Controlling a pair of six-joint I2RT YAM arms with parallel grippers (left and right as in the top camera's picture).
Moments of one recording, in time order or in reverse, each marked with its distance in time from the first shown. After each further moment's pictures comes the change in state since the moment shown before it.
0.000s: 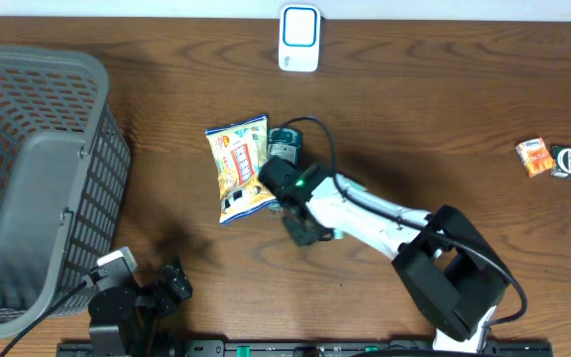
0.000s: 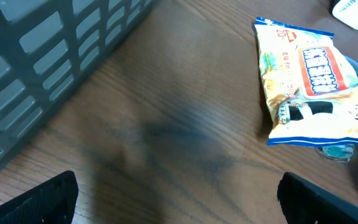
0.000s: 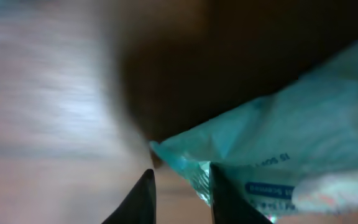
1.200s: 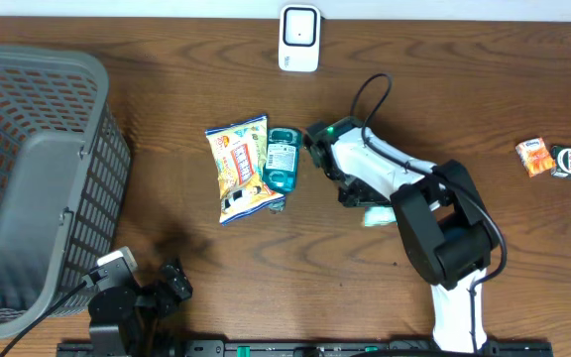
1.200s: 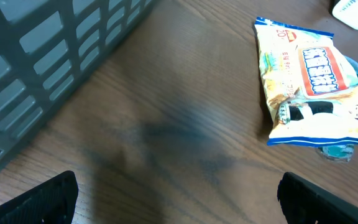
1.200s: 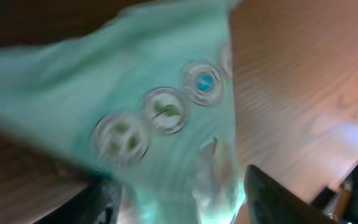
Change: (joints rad) left arm 0.000 0.000 0.000 0.000 0.000 0.000; right arm -0.252 0.212 0.192 -0.312 0.339 0.524
